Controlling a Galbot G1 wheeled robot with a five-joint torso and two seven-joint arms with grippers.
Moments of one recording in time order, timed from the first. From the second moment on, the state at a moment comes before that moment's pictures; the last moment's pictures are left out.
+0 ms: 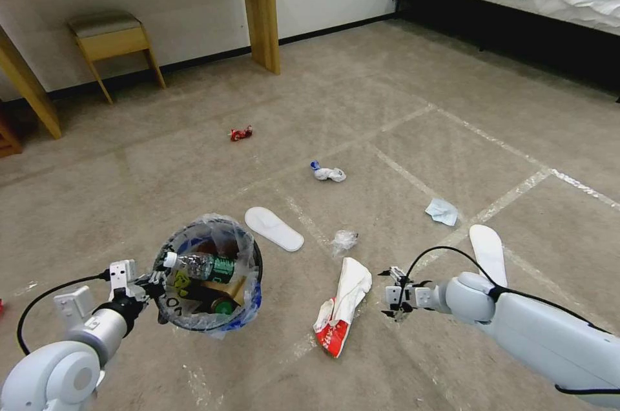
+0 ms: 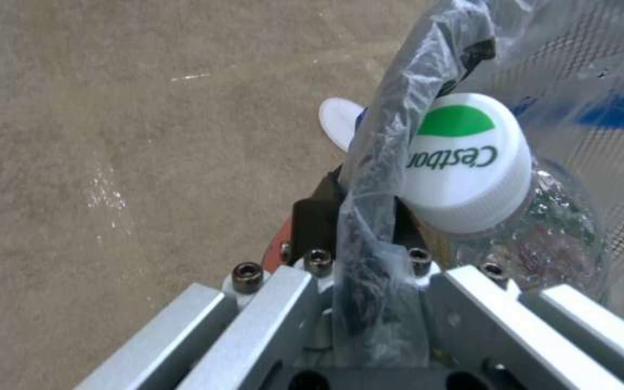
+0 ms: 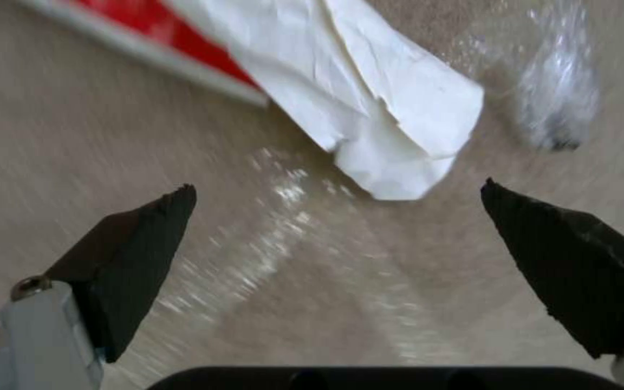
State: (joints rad) left arm 1.58 -1.10 -0.81 -2.11 -0.82 0.53 -0.06; right arm -0.61 0.66 -0.55 1.45 0.05 -0.12 -0.44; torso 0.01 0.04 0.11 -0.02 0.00
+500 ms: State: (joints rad) left arm 1.60 -1.10 -0.82 -2.09 -0.81 0.52 -0.05; right arm -0.76 0.73 -0.41 1.48 1.03 -0.39 -0.35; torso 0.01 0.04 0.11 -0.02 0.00
